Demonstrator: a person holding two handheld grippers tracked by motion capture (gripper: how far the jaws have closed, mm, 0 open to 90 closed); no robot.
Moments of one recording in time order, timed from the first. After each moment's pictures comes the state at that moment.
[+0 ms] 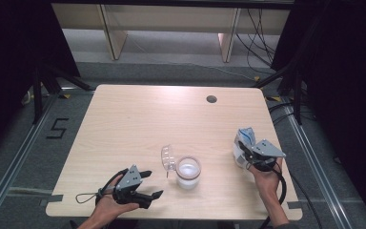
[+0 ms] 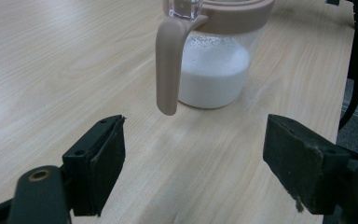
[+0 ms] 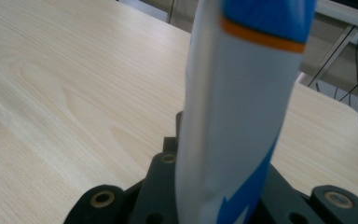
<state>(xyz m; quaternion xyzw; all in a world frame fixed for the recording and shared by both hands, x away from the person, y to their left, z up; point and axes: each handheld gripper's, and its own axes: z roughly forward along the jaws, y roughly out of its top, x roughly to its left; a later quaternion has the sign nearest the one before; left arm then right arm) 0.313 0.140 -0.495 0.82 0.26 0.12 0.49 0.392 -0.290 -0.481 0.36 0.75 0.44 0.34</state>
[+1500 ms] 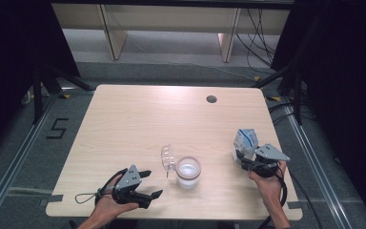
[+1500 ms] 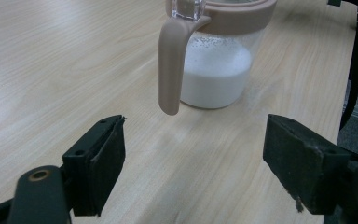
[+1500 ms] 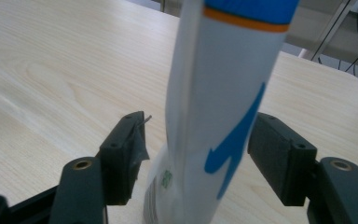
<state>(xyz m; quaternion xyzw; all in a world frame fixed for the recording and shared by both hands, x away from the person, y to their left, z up) 0.312 0.142 -0.494 0.82 0.27 0.12 0.49 0.376 -0.294 -0.481 0.40 0.73 0.44 0.32</state>
